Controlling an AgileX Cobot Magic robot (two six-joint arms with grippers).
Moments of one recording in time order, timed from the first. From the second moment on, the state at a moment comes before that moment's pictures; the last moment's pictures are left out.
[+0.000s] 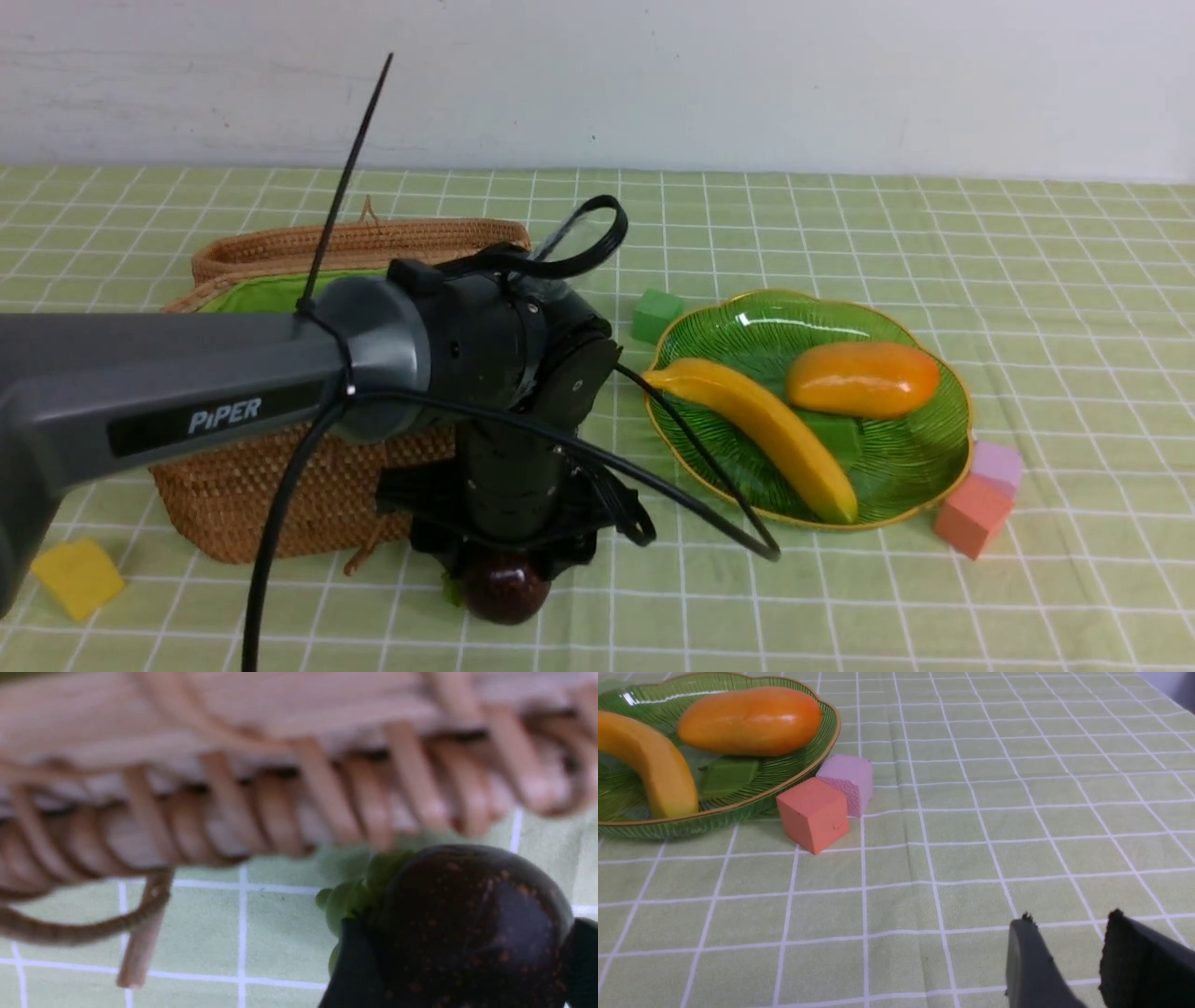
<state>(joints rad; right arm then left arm) -0.05 -0.01 0.02 -0.17 0.39 0.16 -0.69 1.90 -1.34 0.20 0.94 -0.83</state>
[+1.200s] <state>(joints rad) -0.05 -0.01 0.02 -0.17 0.39 0.16 -0.70 2.25 -2.13 -0.41 0.88 -0.04</state>
